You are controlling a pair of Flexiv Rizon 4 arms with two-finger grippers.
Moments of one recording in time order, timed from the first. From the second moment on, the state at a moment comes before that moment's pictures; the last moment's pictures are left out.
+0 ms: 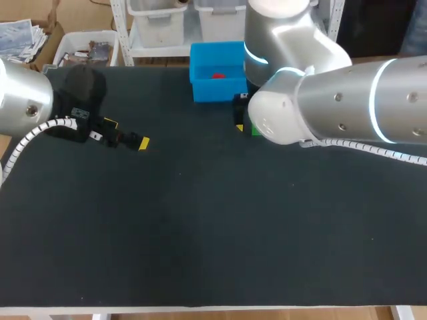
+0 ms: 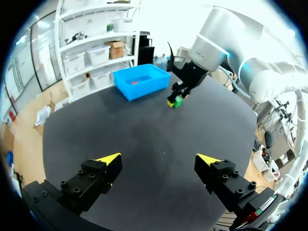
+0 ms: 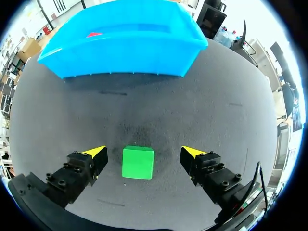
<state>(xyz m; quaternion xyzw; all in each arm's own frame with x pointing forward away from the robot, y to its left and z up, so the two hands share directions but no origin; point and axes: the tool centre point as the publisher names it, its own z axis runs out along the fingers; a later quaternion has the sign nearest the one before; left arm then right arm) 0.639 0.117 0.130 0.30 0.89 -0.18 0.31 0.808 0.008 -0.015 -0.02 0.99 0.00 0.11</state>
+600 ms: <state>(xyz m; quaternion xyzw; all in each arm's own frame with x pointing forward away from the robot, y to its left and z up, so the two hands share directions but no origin) 0.639 0.117 0.130 0.30 0.89 -0.18 0.31 0.813 0.010 -0.018 -0.02 0.99 0.00 0.11</state>
